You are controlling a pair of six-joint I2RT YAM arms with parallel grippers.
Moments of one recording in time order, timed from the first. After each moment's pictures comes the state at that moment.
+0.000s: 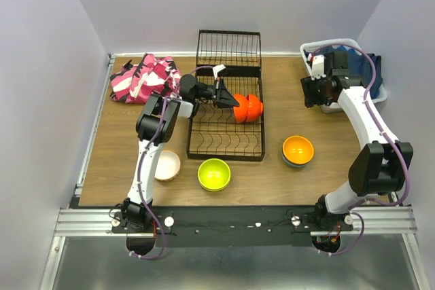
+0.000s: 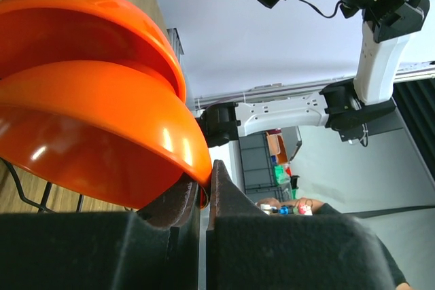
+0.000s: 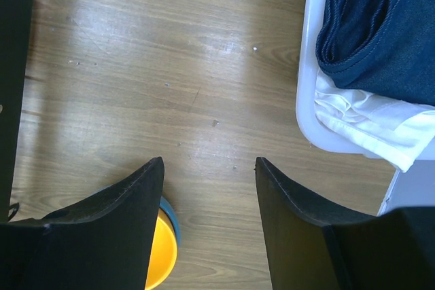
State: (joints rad) left arm -0.34 2.46 1.51 1.30 1.36 -1.78; right arm 0.03 1.57 1.39 -0.76 -0.03 -0.24
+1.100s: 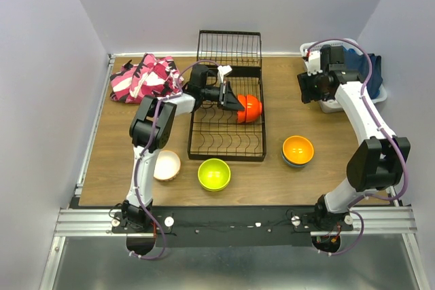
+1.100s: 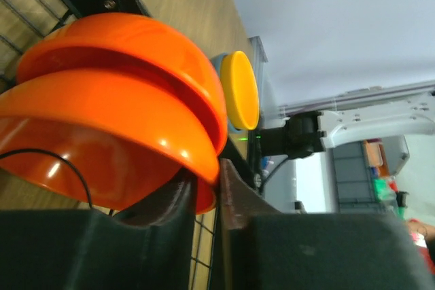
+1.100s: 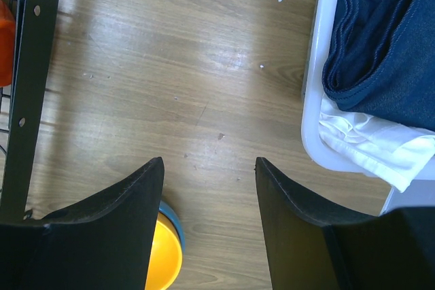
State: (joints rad) left arm -0.38 2.28 1.50 0.43 1.22 -0.84; right arm 0.06 1.61 1.47 -0.79 -0.03 -0.24
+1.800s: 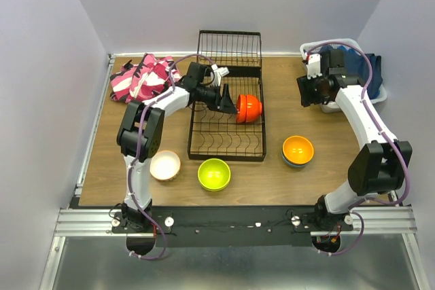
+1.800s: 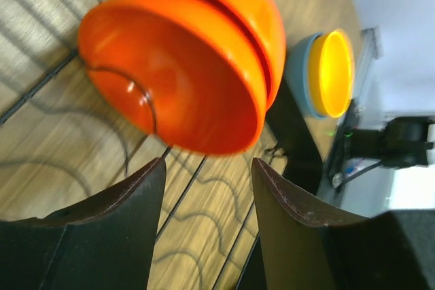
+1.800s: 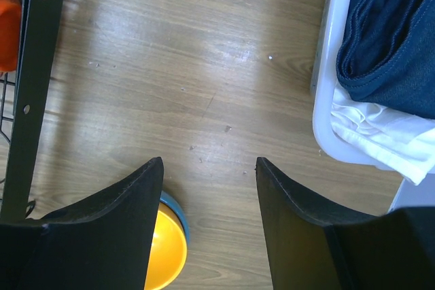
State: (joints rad) left arm -0.39 2.08 1.49 -0.17 0.91 -0.33; right arm 0.06 1.57 1.42 -0.78 -0.04 -0.24
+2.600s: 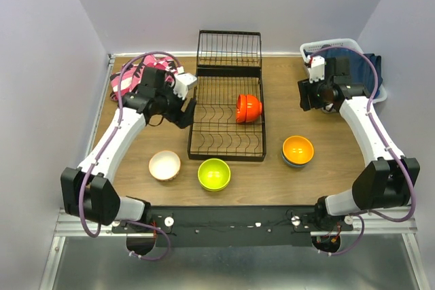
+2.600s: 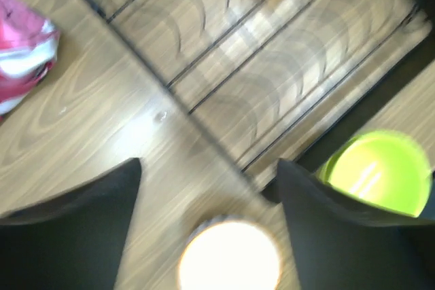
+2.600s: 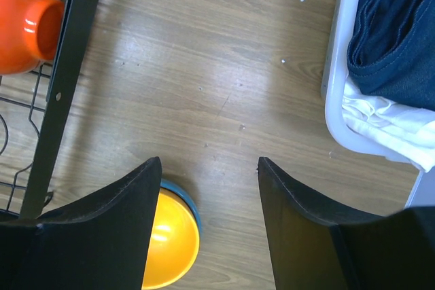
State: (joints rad) left arm -0.30 1.37 1.23 -0.69 0.42 0.25; right arm 0.06 1.44 1.31 -0.72 -0.09 -0.24
